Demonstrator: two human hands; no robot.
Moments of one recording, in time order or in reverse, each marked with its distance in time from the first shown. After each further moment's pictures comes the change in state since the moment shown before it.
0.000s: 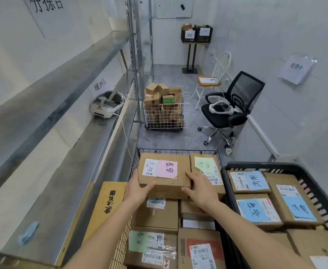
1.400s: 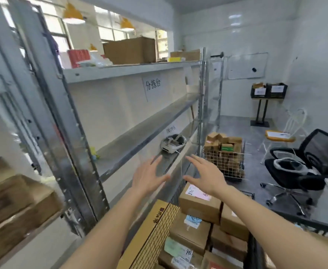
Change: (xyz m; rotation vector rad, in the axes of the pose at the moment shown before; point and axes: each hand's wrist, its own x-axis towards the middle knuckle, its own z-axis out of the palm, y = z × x) left_hand -0.199 0.143 -0.150 0.656 0.459 0.171; right_hand -0.082 -0.136 -0.151 -0.171 0.123 -0.775
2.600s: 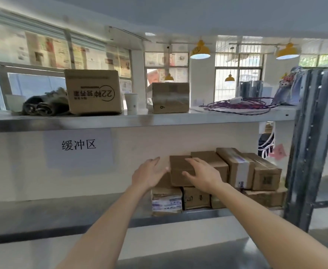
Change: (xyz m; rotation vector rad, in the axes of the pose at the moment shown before) left_hand -0.557 -0.265 -0.371 0.131 0.473 -0.905; right_hand -0.164 -0.656 -0.006 0.291 -0.157 -0.867
